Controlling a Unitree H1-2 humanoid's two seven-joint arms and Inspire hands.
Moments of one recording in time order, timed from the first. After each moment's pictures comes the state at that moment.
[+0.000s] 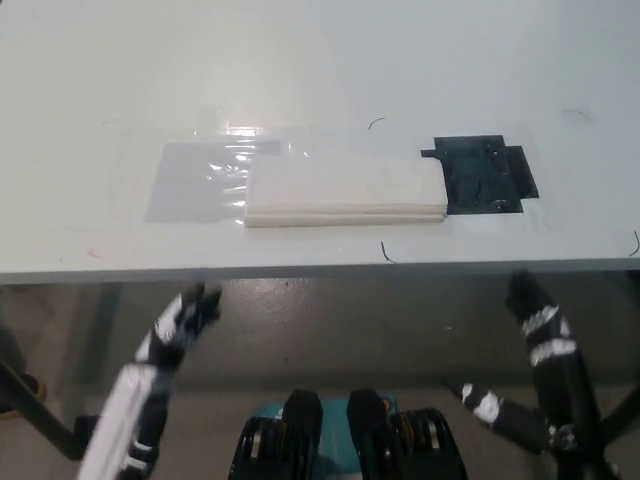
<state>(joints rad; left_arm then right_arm) 0.10 0.16 -0.12 -0.59 0.03 -0.17 -0.09 0.04 -0.03 0.09 -0.18 0.00 -0.35 0.03</state>
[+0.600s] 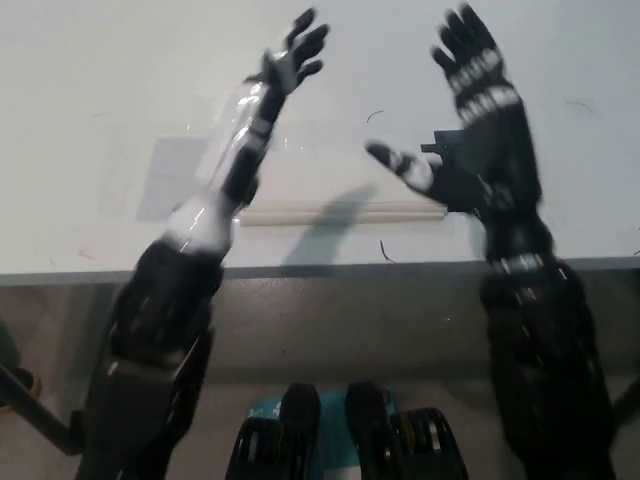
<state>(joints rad) -0.66 0.07 -0.10 0.11 0.01 -0.10 -0.09 -0.61 0.07 0.03 0.11 0.13 -0.20 0.03</state>
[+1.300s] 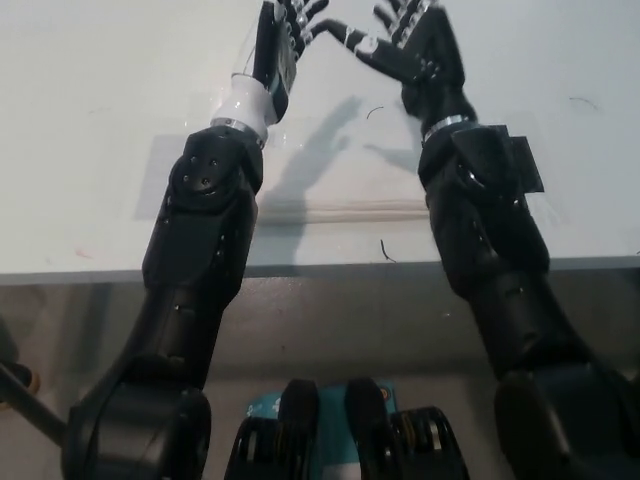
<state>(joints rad) -1.02 0.00 0.12 0.81 -0.12 -0.10 -0.07 -1.09 0.08 -0.20 0.98 0.25 -0.20 0.02</state>
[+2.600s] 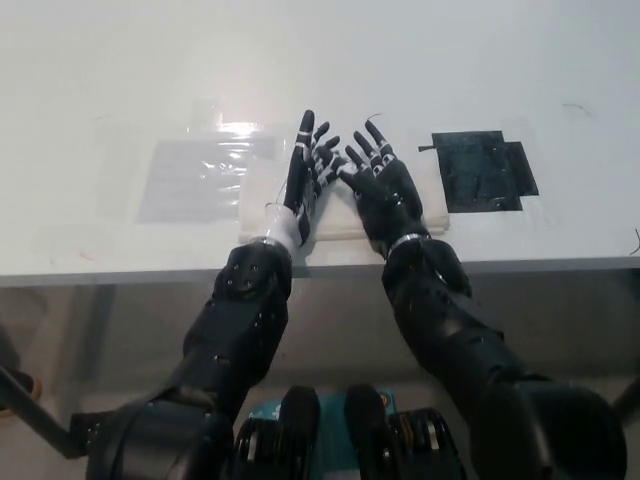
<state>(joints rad) -0.96 -0.06 0.09 1.29 -0.12 -0.35 -0.03 -1.03 0.14 -0.36 1.40 0.40 -0.31 0.14</state>
